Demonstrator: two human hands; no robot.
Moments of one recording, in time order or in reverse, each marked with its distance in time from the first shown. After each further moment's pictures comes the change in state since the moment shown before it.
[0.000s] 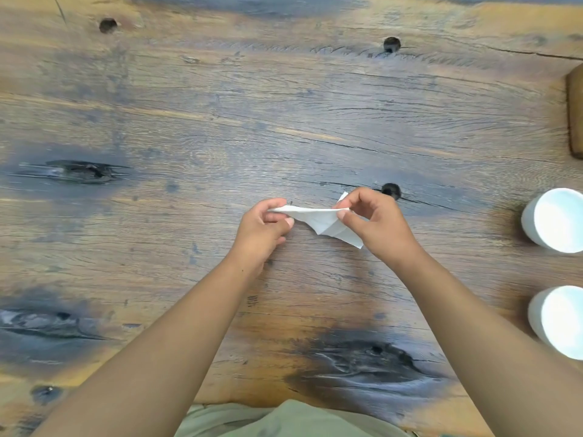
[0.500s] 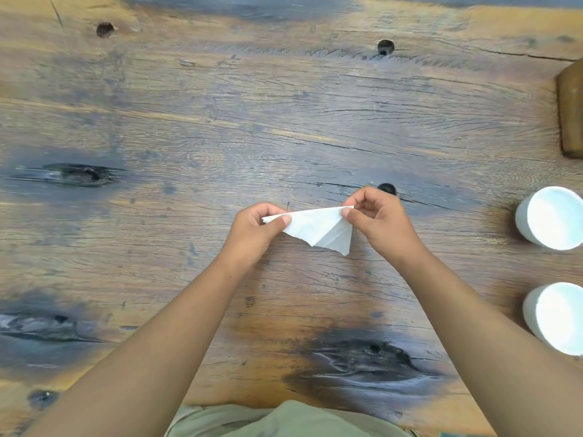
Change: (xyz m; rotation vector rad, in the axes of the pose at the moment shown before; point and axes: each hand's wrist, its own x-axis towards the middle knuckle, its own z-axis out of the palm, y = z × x) left_hand -0.004 0.004 -0.009 0.041 -0.129 0.217; right_hand -0.003 -0.001 -0.007 0.154 0.027 0.050
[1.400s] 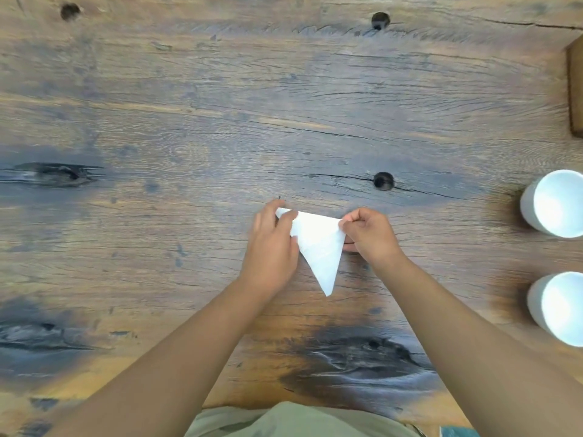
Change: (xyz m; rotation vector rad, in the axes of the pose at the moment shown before) left_hand -0.007 -0.038 0.038 0.924 0.032 0.368; right_hand 0.008 0.063 0.013 0.044 0.184 0.432
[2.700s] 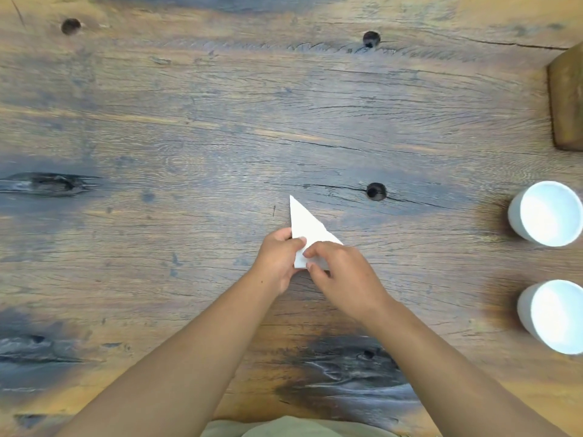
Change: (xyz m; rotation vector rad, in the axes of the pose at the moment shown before) left_hand 0.023 0.031 0.009 -1.179 -0.183 -0.851; right_hand -0.066 -0.010 0.016 -0.768 -0.151 -0.516
